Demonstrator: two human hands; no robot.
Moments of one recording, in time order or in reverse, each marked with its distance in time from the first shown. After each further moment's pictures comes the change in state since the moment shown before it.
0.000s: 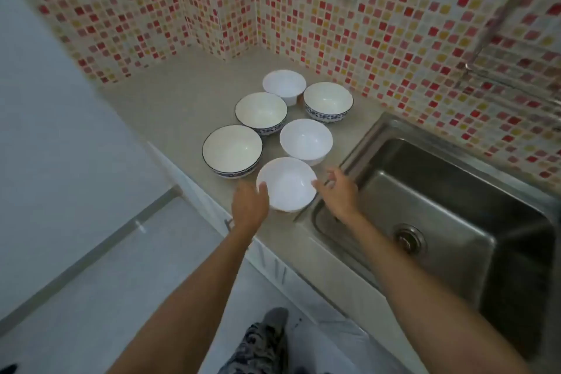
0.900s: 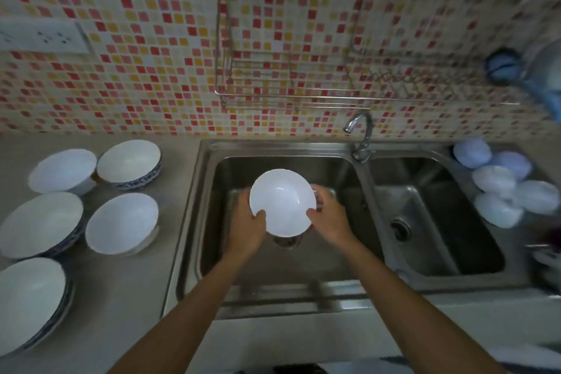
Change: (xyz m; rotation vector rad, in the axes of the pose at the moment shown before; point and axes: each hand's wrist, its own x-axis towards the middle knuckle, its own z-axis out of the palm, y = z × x) left_hand -0.118 0.164 0.158 -0.232 -0.786 0.592; right_hand -0.077 0.115 -0.202 0.230 0.478 0.276
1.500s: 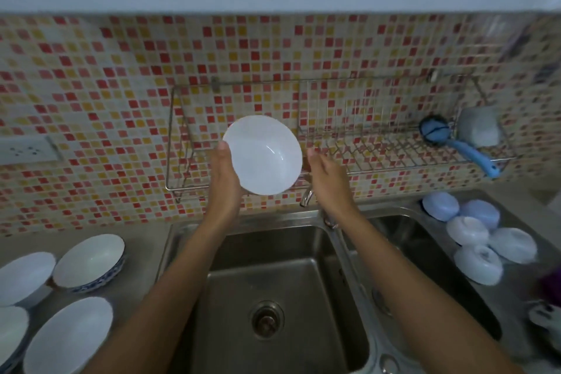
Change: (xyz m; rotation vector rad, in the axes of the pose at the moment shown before) left_hand 0.085 0.213 0.034 -0.376 0.044 0.302; right_hand 0.074 -0.121 -0.148 0.140 0.311 -0.380
